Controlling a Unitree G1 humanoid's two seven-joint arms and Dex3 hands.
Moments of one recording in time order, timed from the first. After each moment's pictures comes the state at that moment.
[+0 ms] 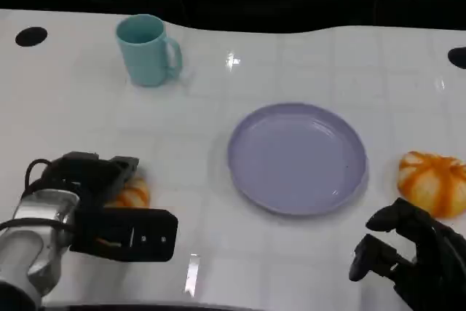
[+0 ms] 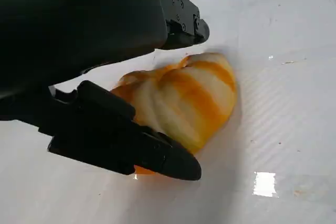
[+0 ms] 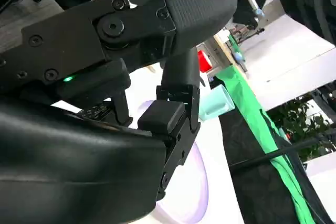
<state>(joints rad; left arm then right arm) -0.48 0.39 -0.43 0.58 0.93 0.04 -0.23 0.22 -0.02 -0.12 -0.10 0.57 0.21 0.48</state>
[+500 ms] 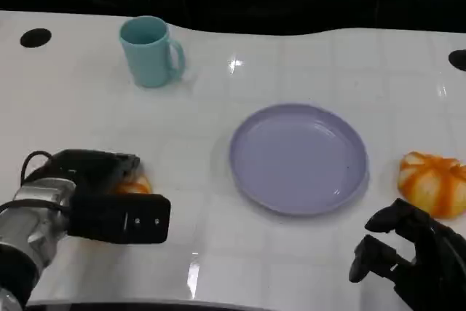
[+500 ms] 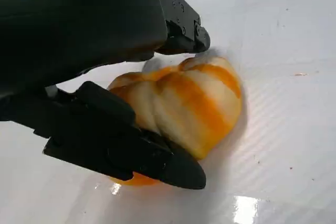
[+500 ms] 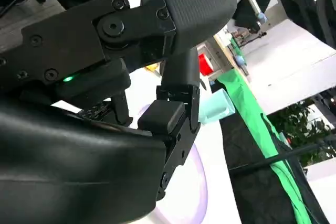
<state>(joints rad) -0.64 0.36 -0.48 0.93 0.81 -0.12 -0.06 0.22 -0.03 -0.12 -0.10 0.57 0.21 0.48</state>
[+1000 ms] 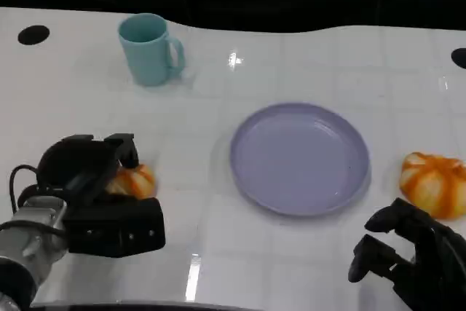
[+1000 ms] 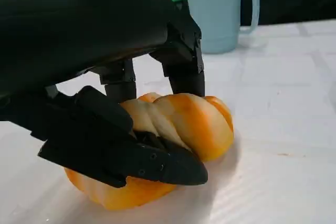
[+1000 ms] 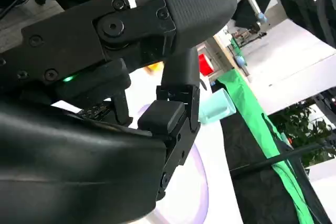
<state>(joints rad) -0.62 0.34 -0.47 1.06 0.75 -0.30 0.40 0.22 -0.02 -0.12 -0.10 0.57 0.21 0.49</state>
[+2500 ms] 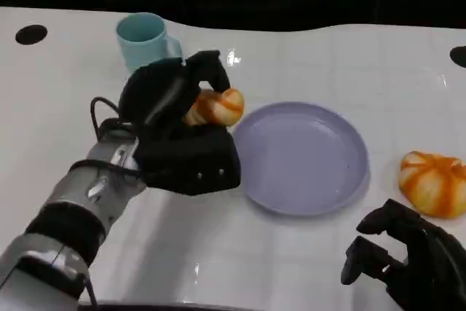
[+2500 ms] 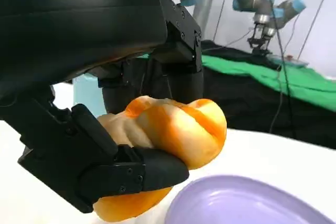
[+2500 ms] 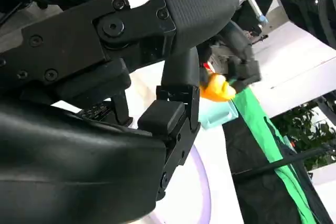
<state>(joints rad) -0.81 0.16 -0.43 0.93 0.64 -0.37 0.36 0.23 -0.02 -0.09 -0.14 0.57 0.23 0.47</state>
